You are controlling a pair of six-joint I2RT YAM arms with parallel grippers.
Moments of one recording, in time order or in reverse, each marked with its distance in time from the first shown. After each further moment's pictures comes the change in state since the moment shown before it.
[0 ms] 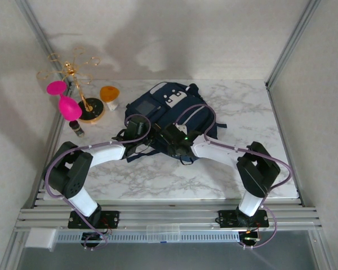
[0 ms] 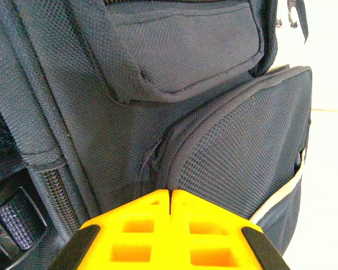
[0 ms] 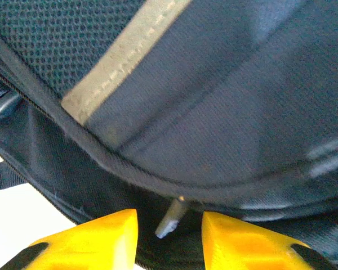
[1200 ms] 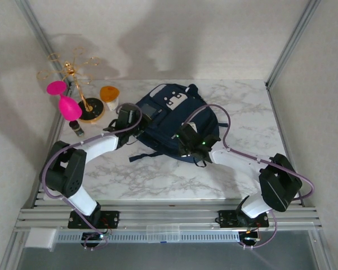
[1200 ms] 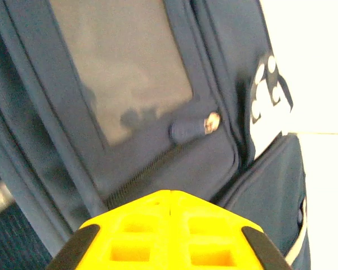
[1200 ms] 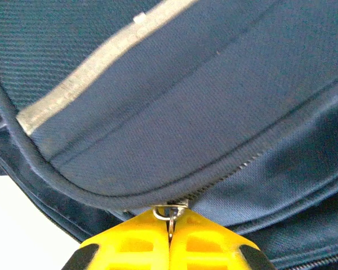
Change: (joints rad) left arm 0.148 -0.016 0.111 -0.151 0.023 0.192; right arm -0.061 -0.254 -0.210 0.111 0.011 -0.265
